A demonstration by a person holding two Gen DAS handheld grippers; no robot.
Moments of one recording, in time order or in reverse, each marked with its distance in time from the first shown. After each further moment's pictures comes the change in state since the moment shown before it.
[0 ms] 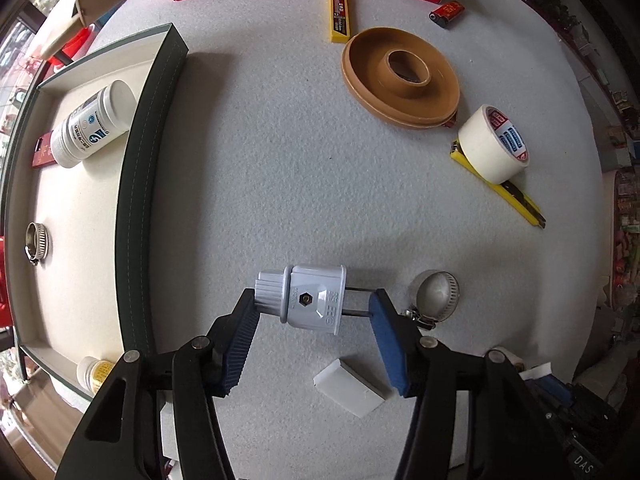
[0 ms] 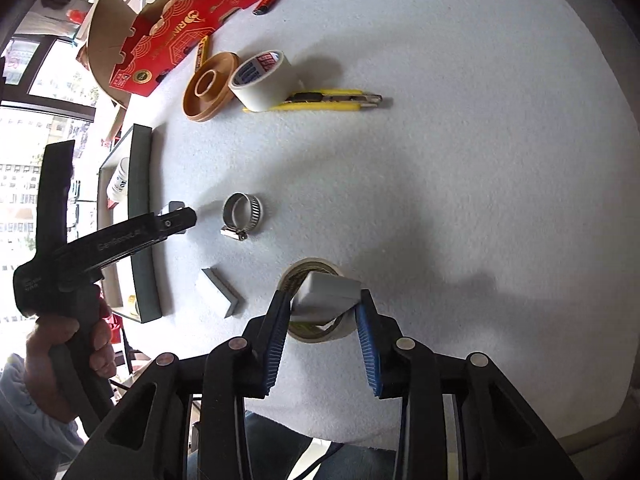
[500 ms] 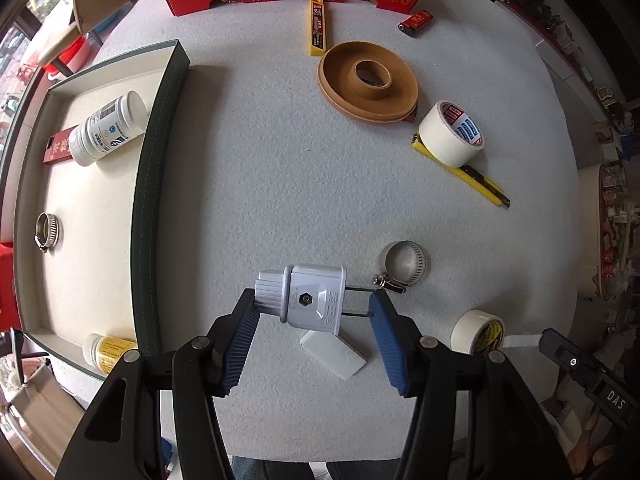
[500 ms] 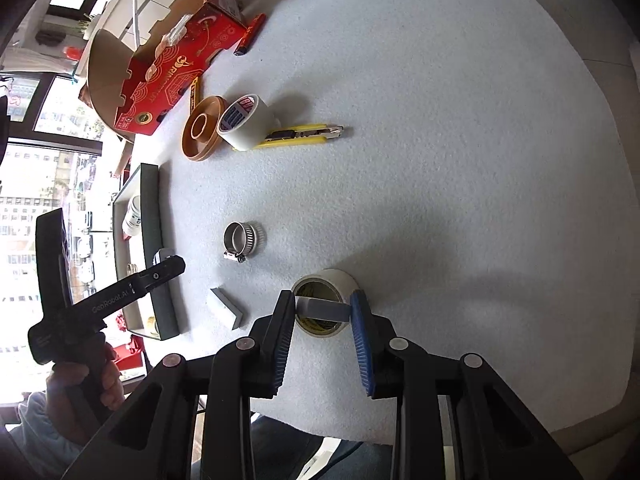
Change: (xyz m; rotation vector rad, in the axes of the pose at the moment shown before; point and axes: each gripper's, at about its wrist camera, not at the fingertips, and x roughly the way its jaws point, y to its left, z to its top) left arm -0.030 -0.008 -0.038 0.020 -0.030 -0.052; right arm -0.043 -0.027 -0.003 0.071 -0.090 0.073
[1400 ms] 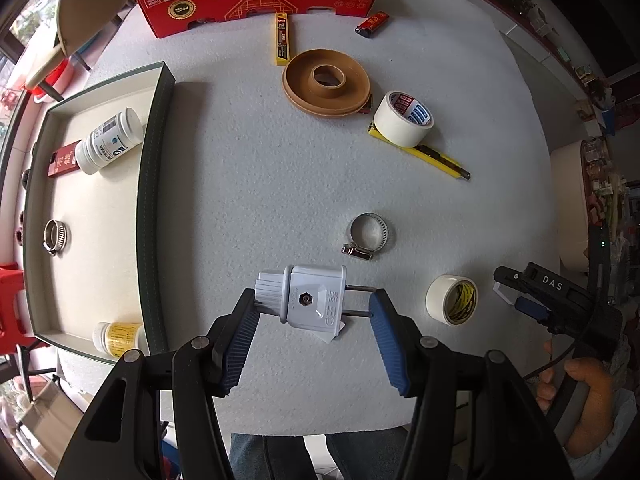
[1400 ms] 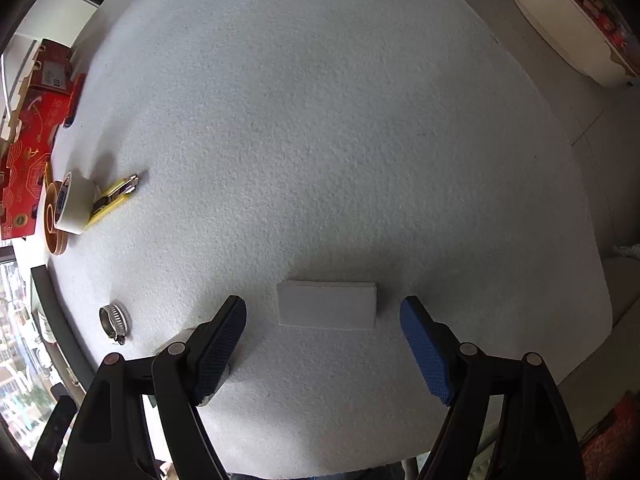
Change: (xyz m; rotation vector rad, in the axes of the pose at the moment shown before) left arm -0.040 -0.008 -0.012 0.088 -0.012 -0.024; right arm 0.042 -0.059 0.017 0.379 0.017 -0.328
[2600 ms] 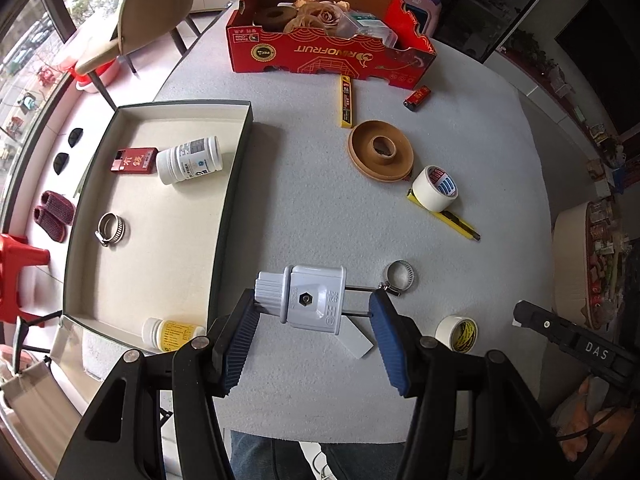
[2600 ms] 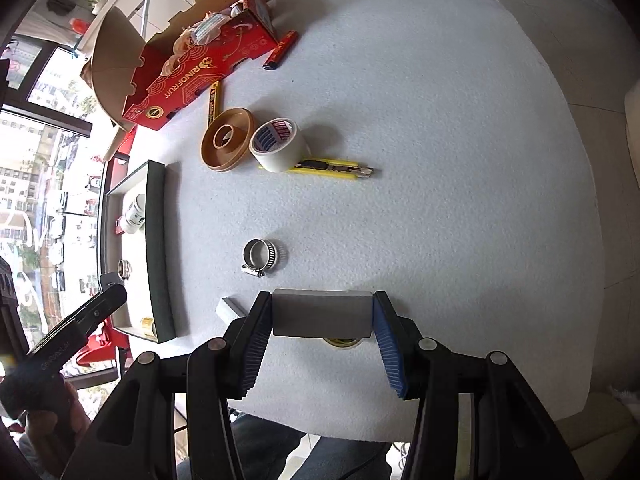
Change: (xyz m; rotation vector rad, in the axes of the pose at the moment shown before) left arm -0.054 0.051 -0.013 -0.163 -0.179 0.026; right arm -0.089 0.100 -0.048 -0.525 -0.077 0.220
